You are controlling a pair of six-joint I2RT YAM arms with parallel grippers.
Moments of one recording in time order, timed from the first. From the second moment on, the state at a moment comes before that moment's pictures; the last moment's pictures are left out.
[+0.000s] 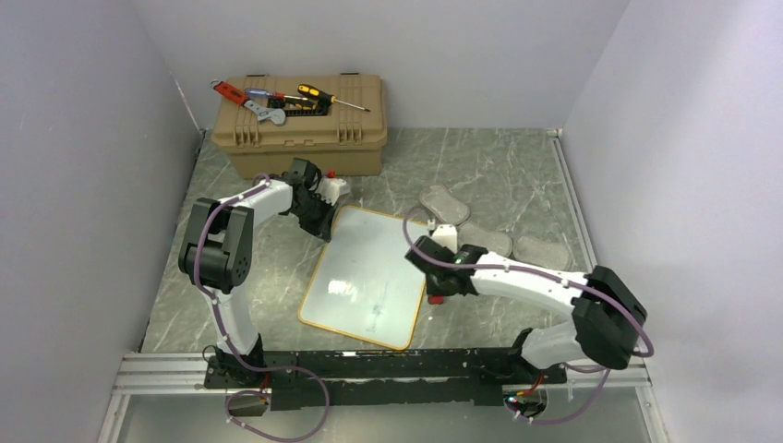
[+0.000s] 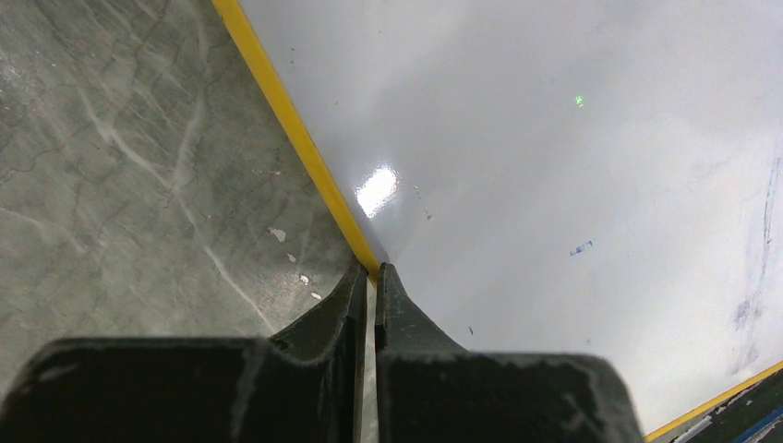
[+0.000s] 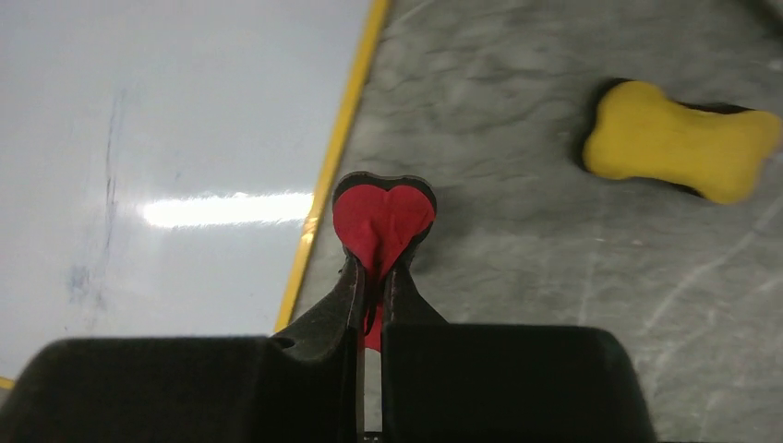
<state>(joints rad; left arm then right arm) -0.27 1.89 1.23 -0.59 0.39 0.30 0.97 1.39 0.81 -0.65 0.38 0.83</state>
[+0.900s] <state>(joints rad) -0.26 1.87 1.23 -0.72 0.38 0.32 0.57 1.43 1.15 -0.79 0.36 0.65</state>
